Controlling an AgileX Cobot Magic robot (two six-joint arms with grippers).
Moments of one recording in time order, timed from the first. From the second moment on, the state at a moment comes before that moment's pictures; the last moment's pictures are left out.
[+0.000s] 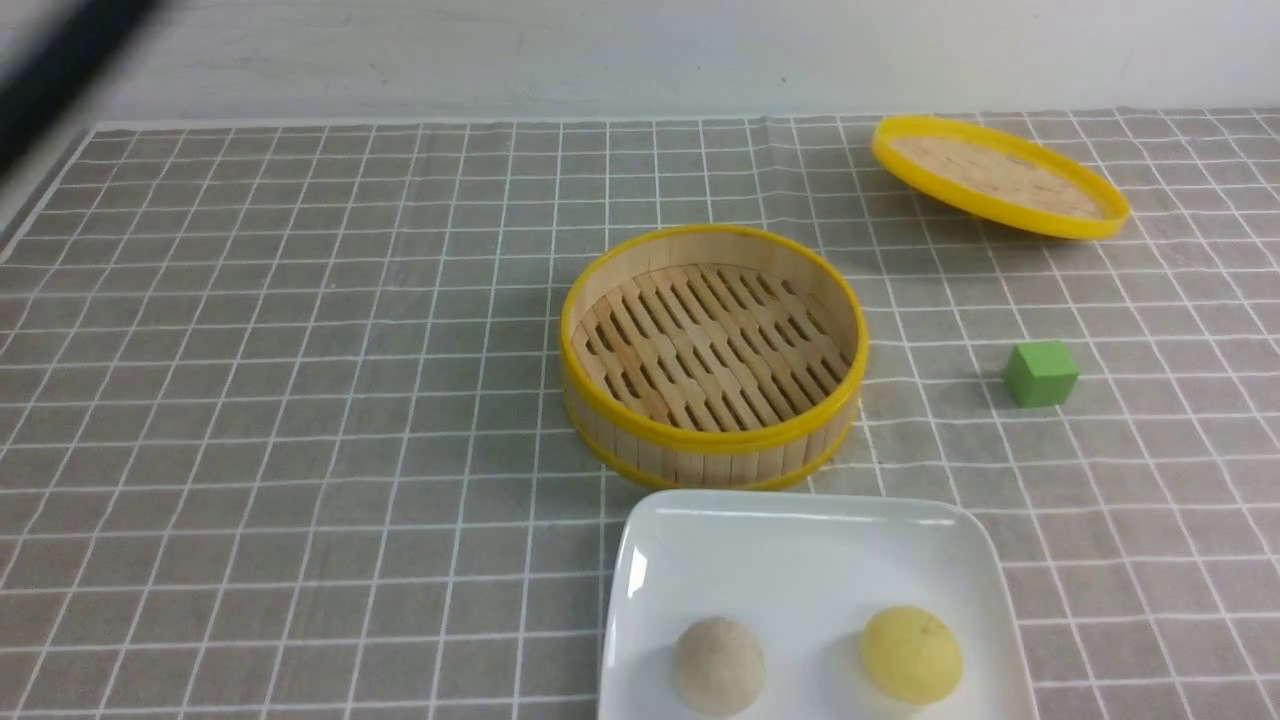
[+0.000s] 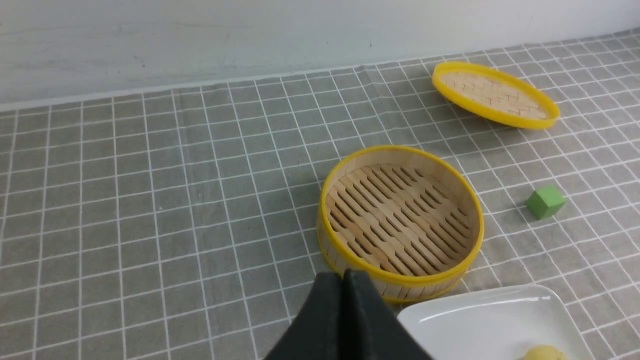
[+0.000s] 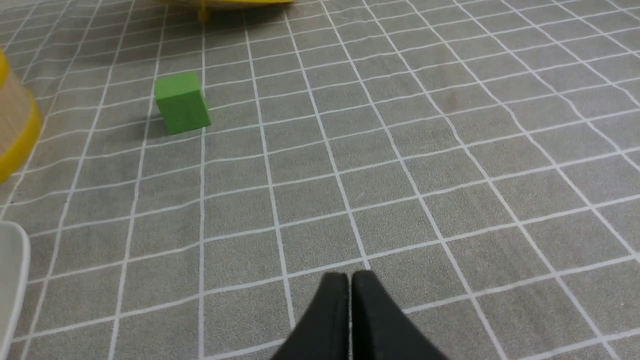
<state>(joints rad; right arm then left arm) -0.09 -0.01 0.01 -0.12 0.40 0.19 -0.84 0.91 -1.56 0.45 1.24 -0.46</state>
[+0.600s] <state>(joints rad) -0.09 -0.01 0.01 -0.08 0.39 0.19 -0.84 0.54 -0.57 0.45 0.63 -0.77</state>
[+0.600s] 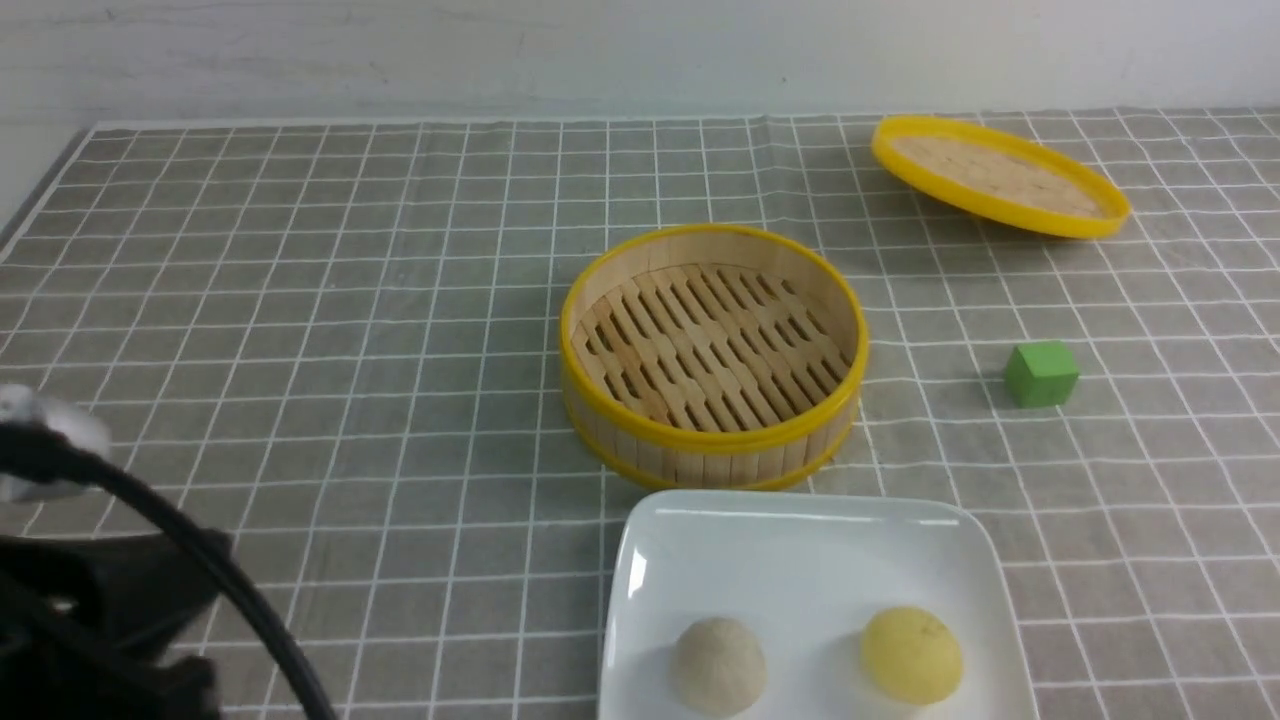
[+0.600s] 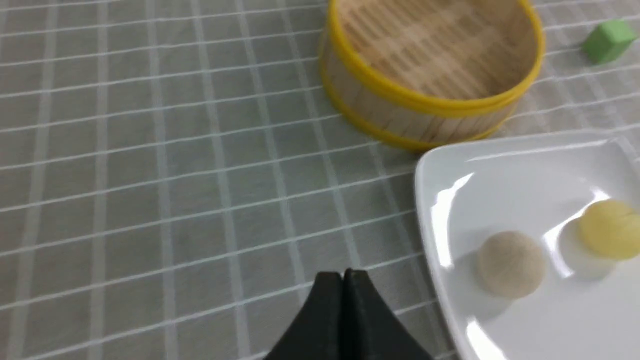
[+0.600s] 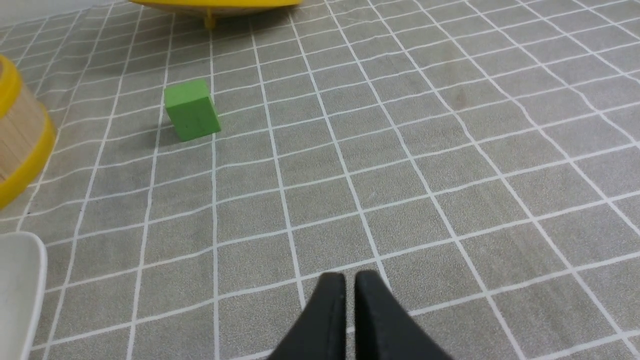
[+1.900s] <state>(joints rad) -0.09 -0.01 0.01 -0.08 0.39 0.19 -0.16 0.17 -0.11 0.13 0.24 -0.14</state>
